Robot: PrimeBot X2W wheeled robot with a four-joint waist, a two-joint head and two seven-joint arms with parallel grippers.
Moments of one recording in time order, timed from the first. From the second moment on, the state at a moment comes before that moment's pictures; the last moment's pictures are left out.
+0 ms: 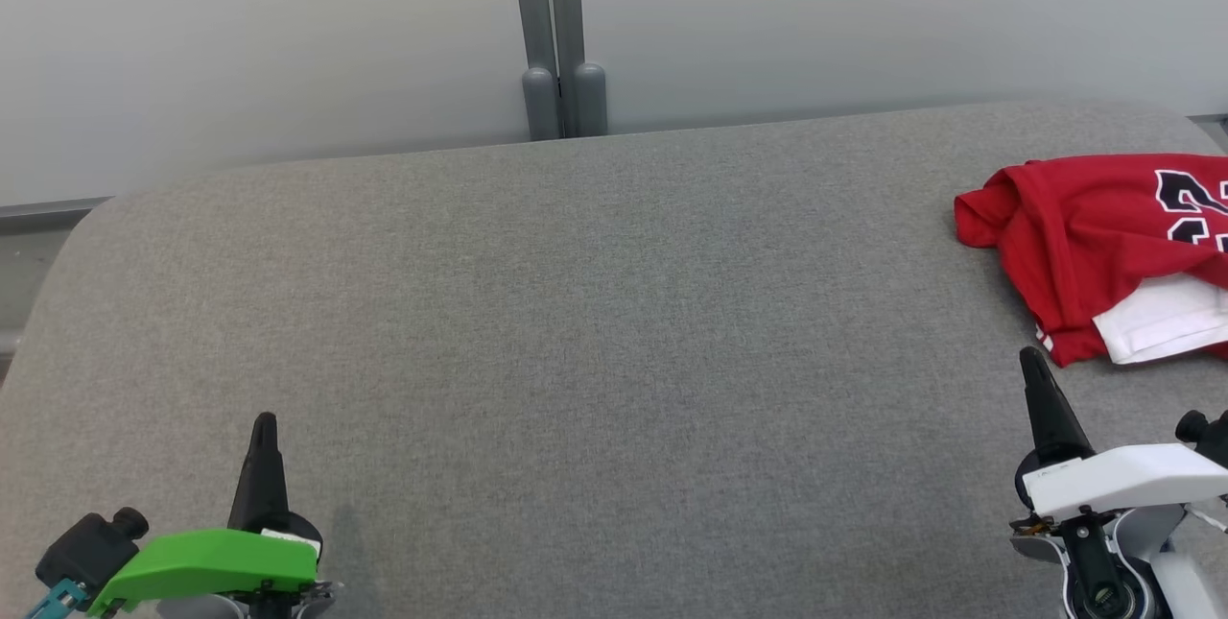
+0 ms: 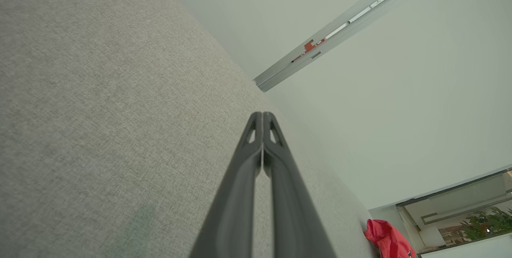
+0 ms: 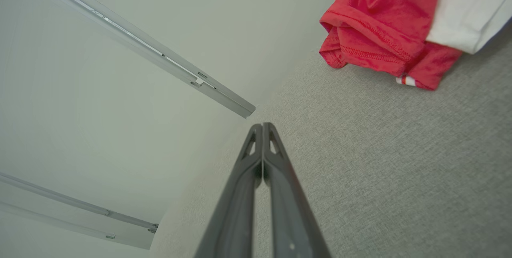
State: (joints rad) left arm -0.02 0.05 0.06 0.23 -0.98 -0.11 -0.05; right arm -0.06 -0.14 -0.04 0.20 1.01 0.13 -0.06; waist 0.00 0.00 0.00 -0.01
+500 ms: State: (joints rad) left arm -0.04 0.05 0.07 0.23 -1.14 -0.11 -0.01; right arm -0.07 -0.11 -0.06 0.22 1.16 0.13 -0.01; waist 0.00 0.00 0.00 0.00
